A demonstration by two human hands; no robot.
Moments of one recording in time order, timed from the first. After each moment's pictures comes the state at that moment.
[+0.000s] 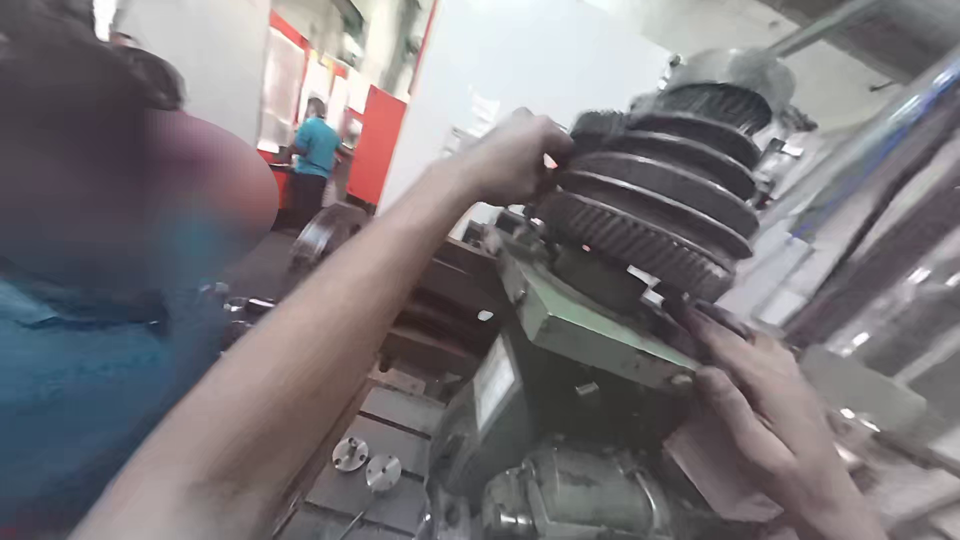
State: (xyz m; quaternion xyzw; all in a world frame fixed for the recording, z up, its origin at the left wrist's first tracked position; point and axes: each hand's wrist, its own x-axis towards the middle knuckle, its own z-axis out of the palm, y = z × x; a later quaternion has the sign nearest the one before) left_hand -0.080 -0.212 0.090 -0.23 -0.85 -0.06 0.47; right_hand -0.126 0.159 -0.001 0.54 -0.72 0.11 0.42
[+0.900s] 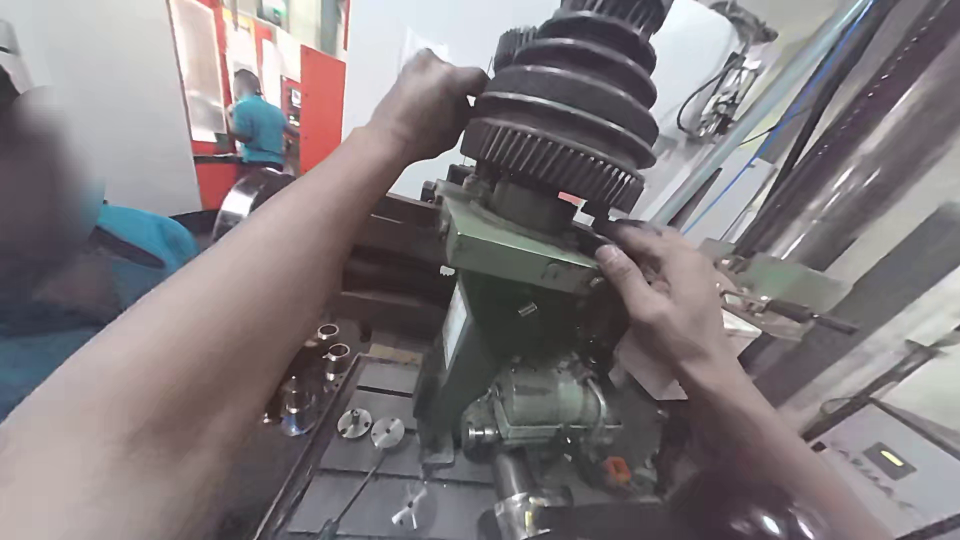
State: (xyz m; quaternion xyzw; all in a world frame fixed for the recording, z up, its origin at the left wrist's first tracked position) left_hand -0.090 -0.203 0.072 -0.19 -0.81 -0.02 0.56; right_hand -0.085 0.139 -0.002 0.44 -0.78 0.22 0.39
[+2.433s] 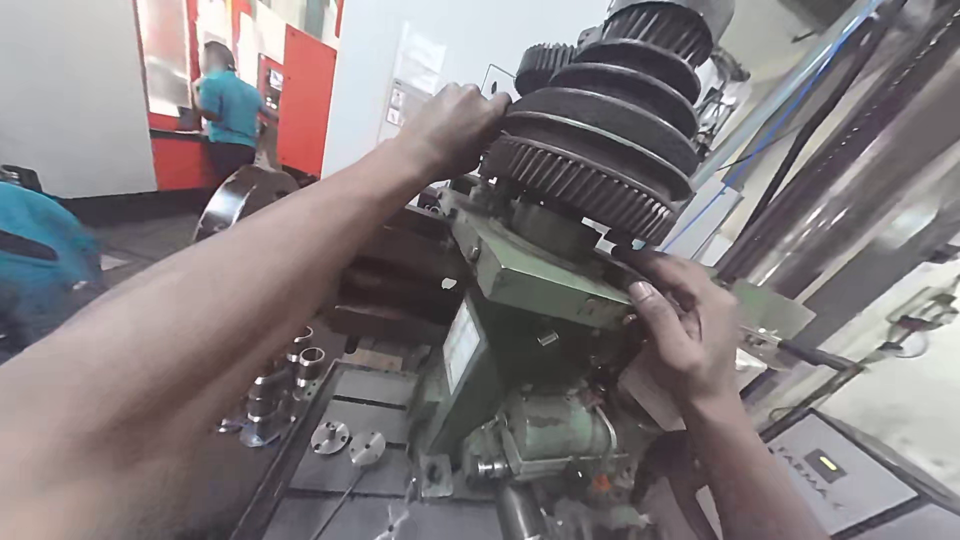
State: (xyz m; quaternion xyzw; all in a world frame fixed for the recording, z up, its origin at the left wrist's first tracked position) left_hand -0.037 -0.161 0.079 0.02 -0.94 0.16 0.29; right_hand -0.105 0.132 -0.006 0.44 -0.75 0.22 0.45
